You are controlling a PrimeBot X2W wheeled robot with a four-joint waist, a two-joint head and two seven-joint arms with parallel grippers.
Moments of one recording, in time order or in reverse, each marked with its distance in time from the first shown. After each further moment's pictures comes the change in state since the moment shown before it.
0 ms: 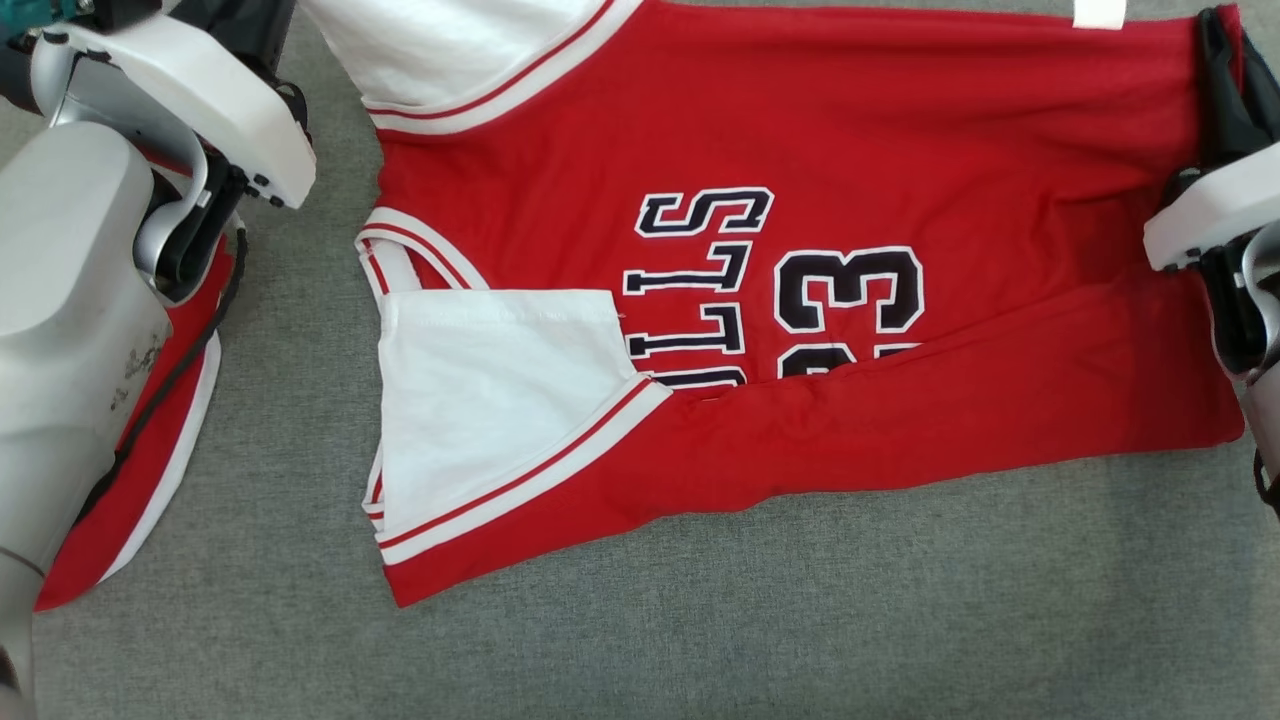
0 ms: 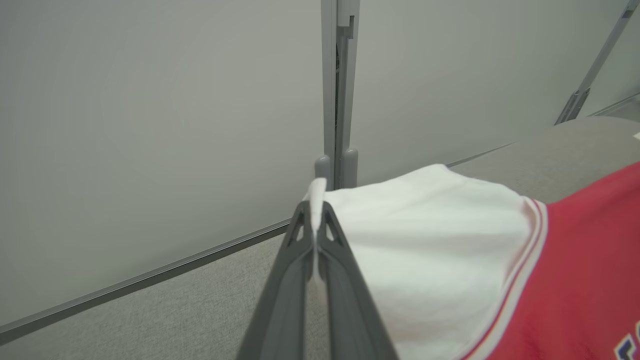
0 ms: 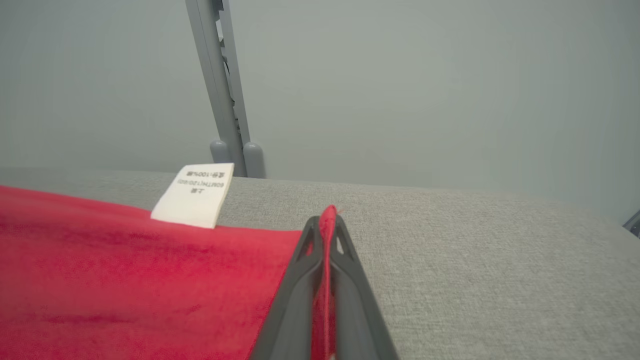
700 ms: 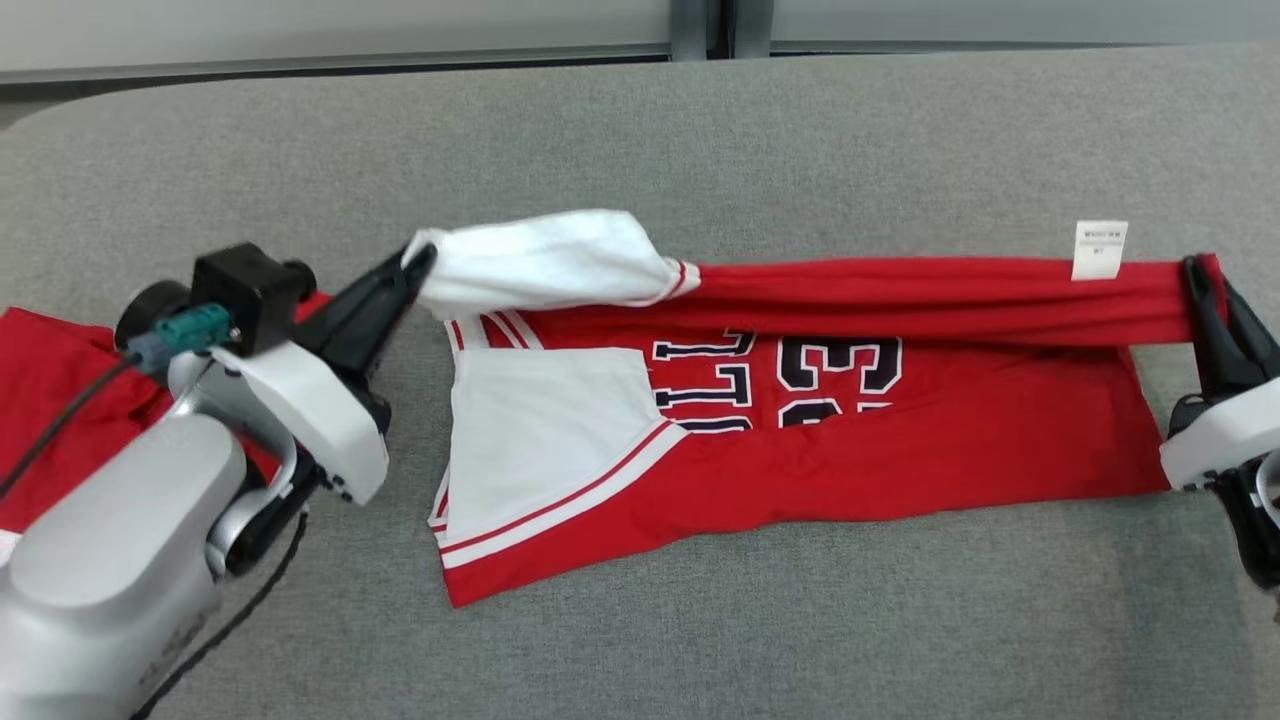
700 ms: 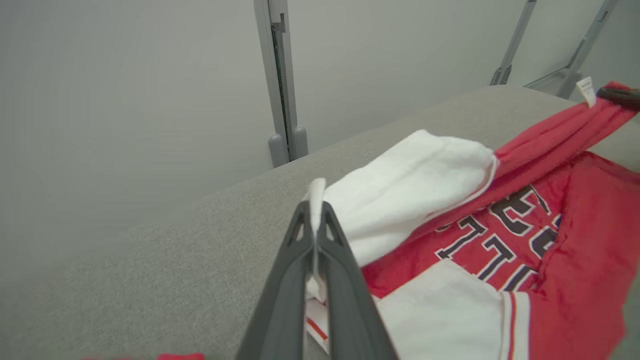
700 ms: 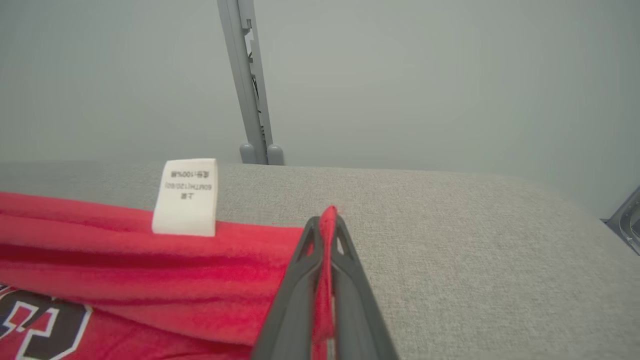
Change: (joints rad) left arm 0.382 0.153 -0.085 -0.392 -0.019 0.070 0.023; right arm 0.391 -0.116 0.042 -0.210 0.154 0.000 -0.011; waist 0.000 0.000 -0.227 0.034
